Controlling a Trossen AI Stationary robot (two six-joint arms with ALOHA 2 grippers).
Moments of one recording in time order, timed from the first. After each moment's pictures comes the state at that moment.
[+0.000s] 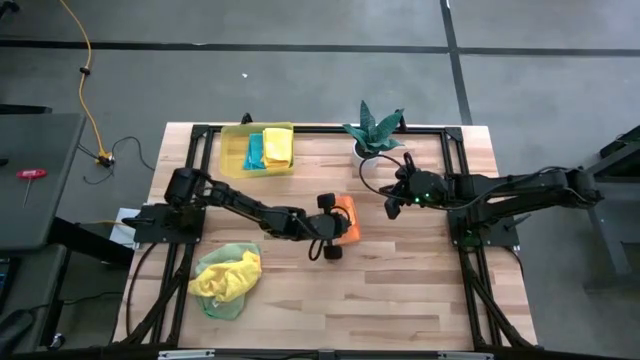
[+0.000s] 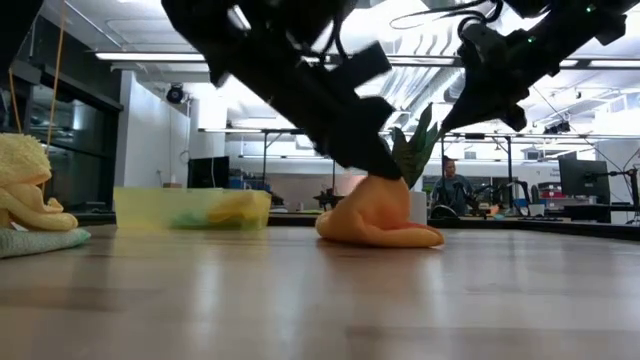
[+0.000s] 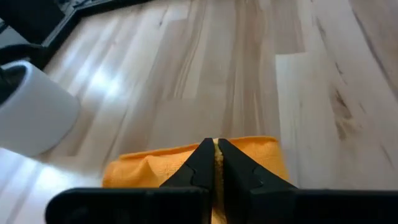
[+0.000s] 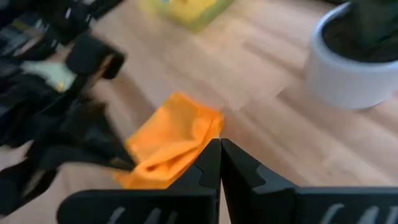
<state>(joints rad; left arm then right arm) -0.04 2.00 1.15 0.23 -0.41 0.08 -0.05 0.95 0.57 -0.27 0.27 0.61</state>
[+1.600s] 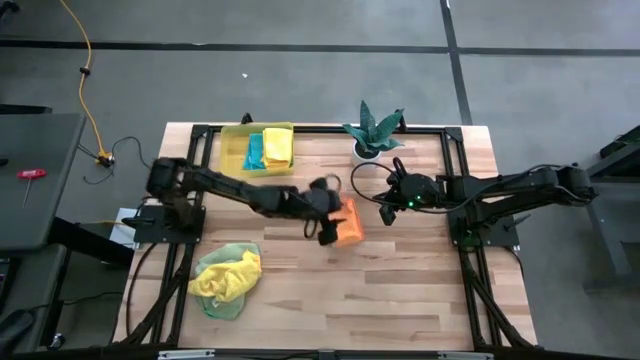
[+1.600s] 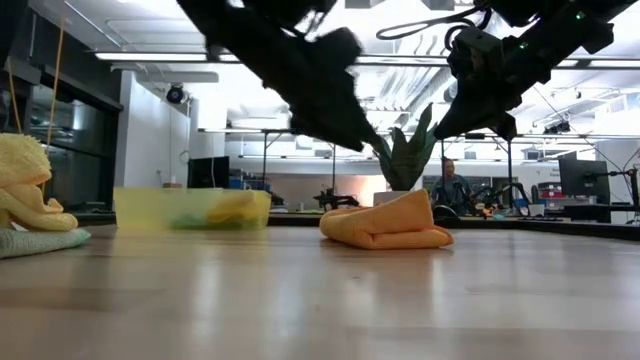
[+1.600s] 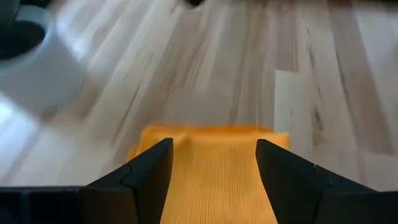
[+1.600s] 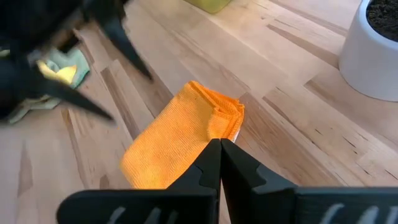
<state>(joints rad) 0.09 1.81 1.13 0.00 -0.20 -0.13 -0.05 1.04 0.57 -0.20 0.19 0.60</state>
